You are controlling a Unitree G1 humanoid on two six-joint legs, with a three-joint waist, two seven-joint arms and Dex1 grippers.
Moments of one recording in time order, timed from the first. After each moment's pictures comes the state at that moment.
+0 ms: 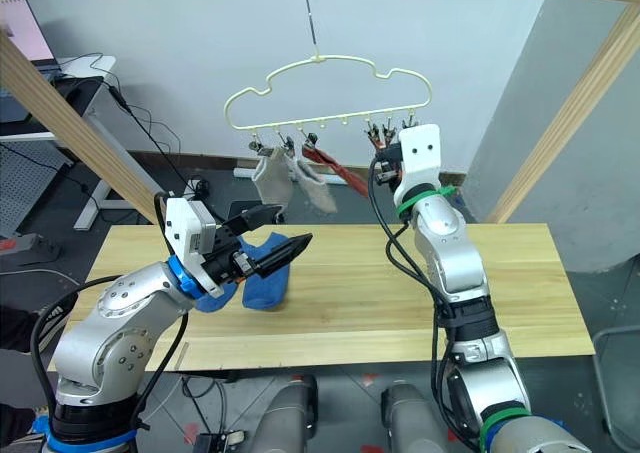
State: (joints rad) left arm -0.21 0.48 0.14 -0.47 -0.62 0.60 -0.65; right arm -0.74 -0.09 0.03 0.10 0.10 0.38 0.06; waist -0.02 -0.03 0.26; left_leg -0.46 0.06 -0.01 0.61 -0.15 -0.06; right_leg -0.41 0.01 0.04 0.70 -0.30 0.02
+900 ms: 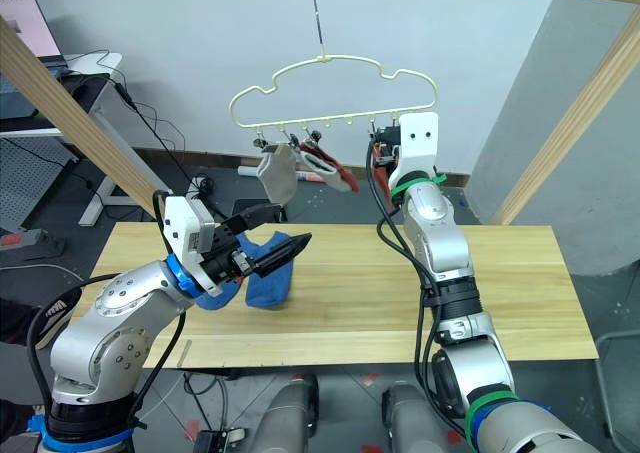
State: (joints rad) left arm -0.21 0.50 0.14 -0.47 -0.63 0.60 -0.64; right arm -0.82 -0.03 -0.03 0.26 0.09 0.31 -0.01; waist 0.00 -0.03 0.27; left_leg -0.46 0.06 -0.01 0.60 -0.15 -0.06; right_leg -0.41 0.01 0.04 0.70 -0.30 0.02
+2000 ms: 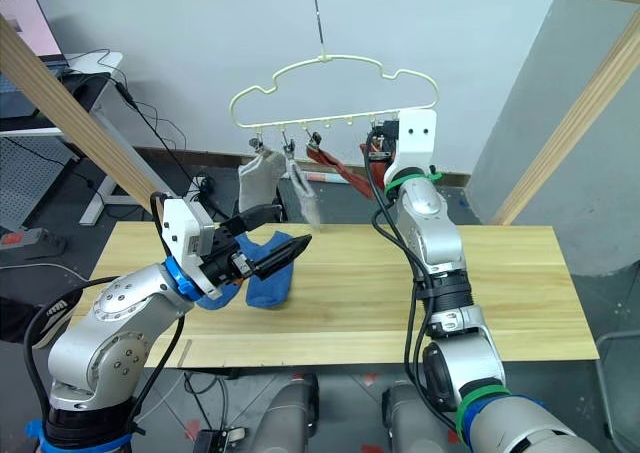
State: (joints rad) left arm -0.19 0.50 0.14 -0.50 -0.63 0.60 -0.62; right arm -0.88 0.01 -0.08 0.32 0.10 0.30 -0.03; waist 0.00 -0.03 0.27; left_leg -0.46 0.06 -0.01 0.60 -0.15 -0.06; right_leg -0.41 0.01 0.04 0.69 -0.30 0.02
